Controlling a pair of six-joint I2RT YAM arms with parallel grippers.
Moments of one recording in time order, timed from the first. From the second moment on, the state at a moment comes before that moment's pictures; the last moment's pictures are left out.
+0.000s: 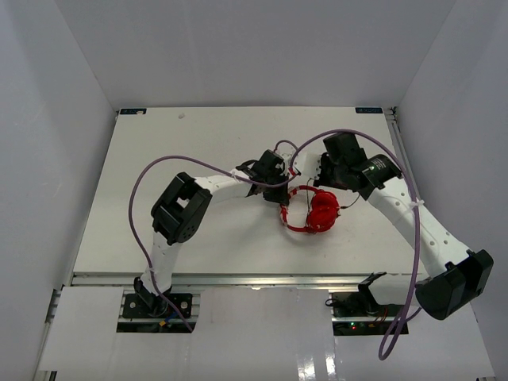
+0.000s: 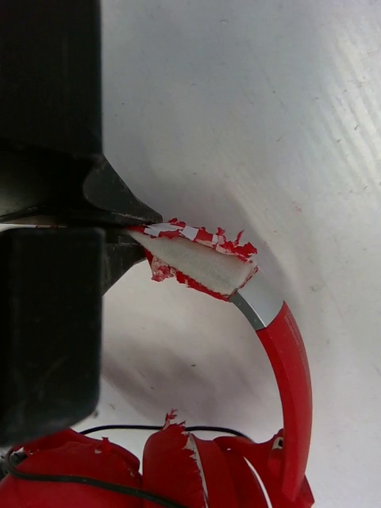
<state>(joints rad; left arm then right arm) -0.76 2.12 1.48 -0.22 0.26 -0.43 0.54 1.27 1.32 -0.94 0.12 -0.98</state>
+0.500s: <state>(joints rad) -0.83 1.97 1.40 -0.13 0.33 -0.35 0.31 1.29 1.33 -0.87 -0.05 -1.00</state>
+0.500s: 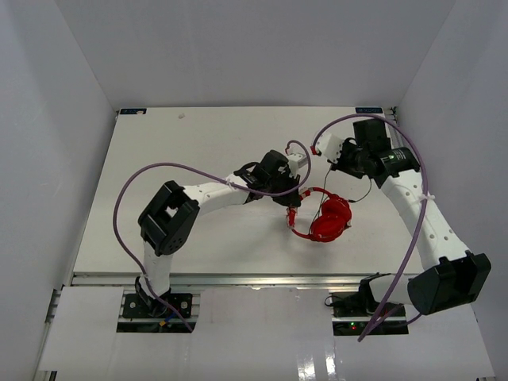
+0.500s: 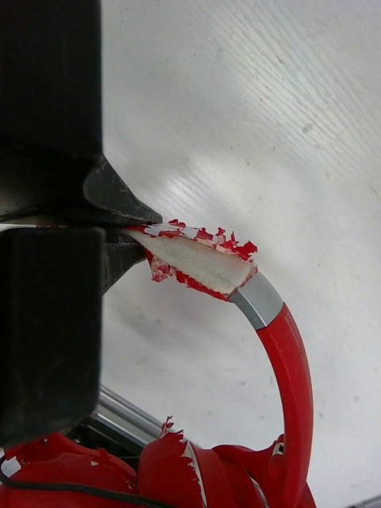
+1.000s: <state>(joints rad) -0.84 1.90 1.38 -0.10 0.36 -0.33 0.13 1.40 1.29 -0.85 -0.34 -0.94</state>
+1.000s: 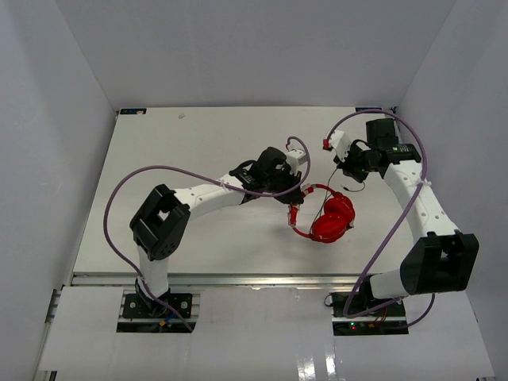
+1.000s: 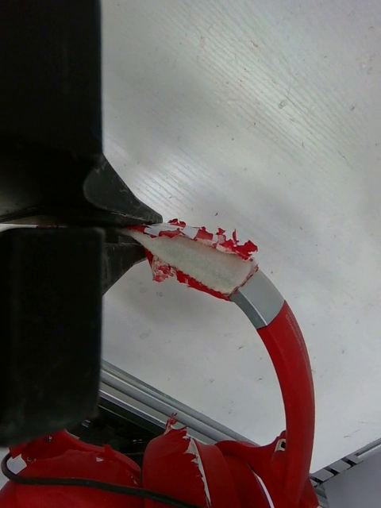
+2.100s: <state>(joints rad) -0.85 1.65 1.51 -0.25 -0.08 -0.35 0.02 1.65 1.23 -0.85 -1.37 -0.80</state>
